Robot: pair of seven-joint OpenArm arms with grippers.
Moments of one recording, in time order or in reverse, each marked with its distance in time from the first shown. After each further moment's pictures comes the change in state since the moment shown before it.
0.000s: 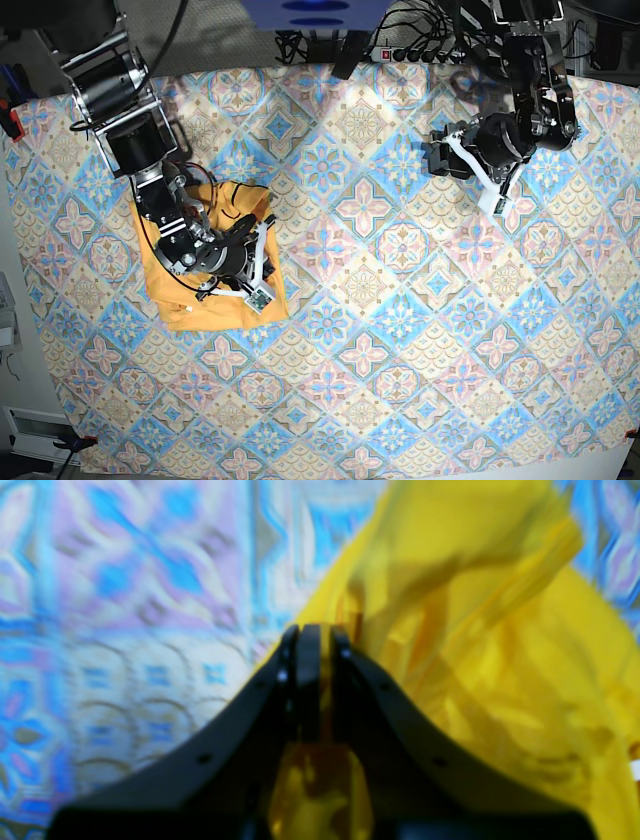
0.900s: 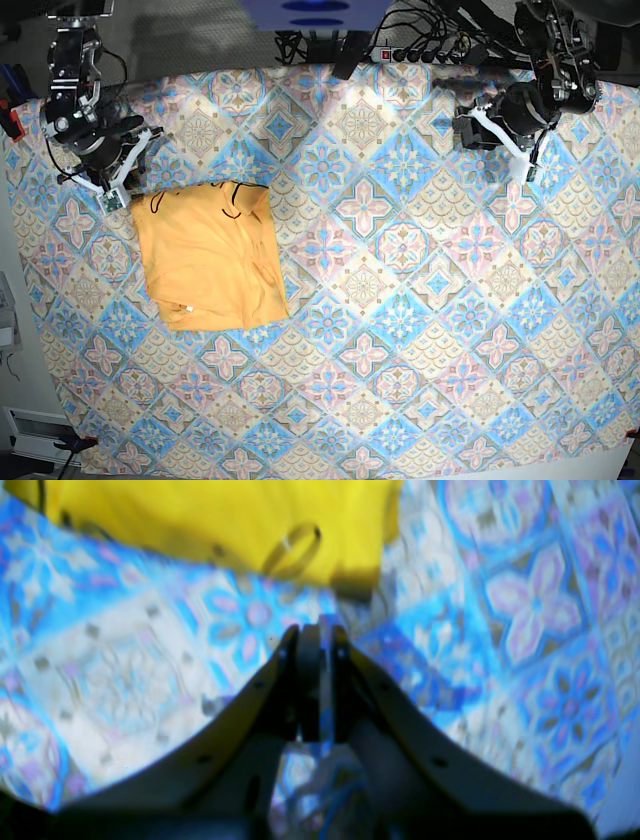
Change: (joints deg) left arm 9.4 0.9 -9.2 6.5 0.0 0.0 0.1; right arm -42.0 5.9 42.6 36.2 0.5 0.4 -9.5
